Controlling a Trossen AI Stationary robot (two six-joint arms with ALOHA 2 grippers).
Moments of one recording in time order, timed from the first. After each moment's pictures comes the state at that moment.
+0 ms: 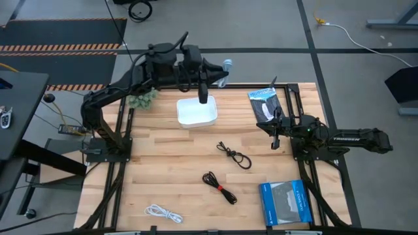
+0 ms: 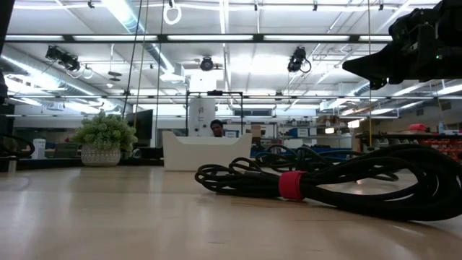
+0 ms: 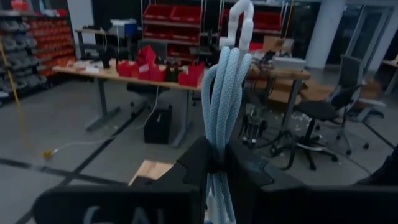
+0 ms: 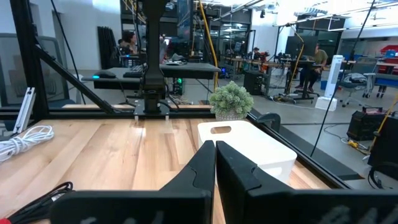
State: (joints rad) left arm 0.21 1.67 2.08 -0.43 0.02 -0.07; right arm -0.20 0.29 0.01 0.36 -0.02 -0.07
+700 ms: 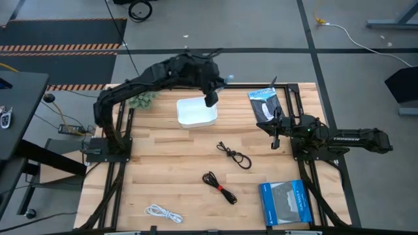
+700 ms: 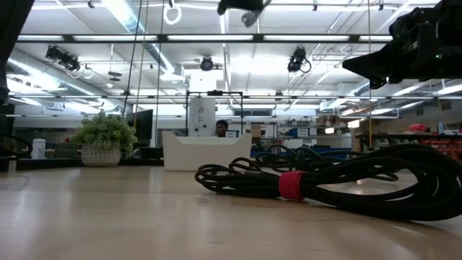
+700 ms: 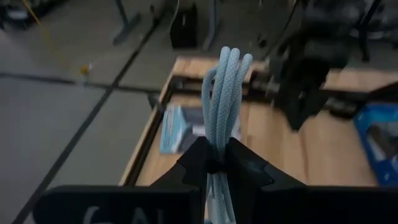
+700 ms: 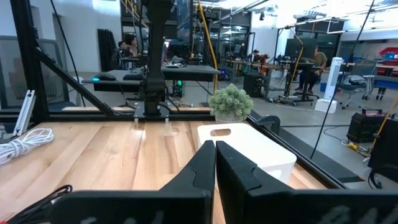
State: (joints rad) left arm 0.30 1.81 2.07 -0.73 0.00 0.12; right arm -0.20 0.30 0.01 0.37 -0.02 -0.07
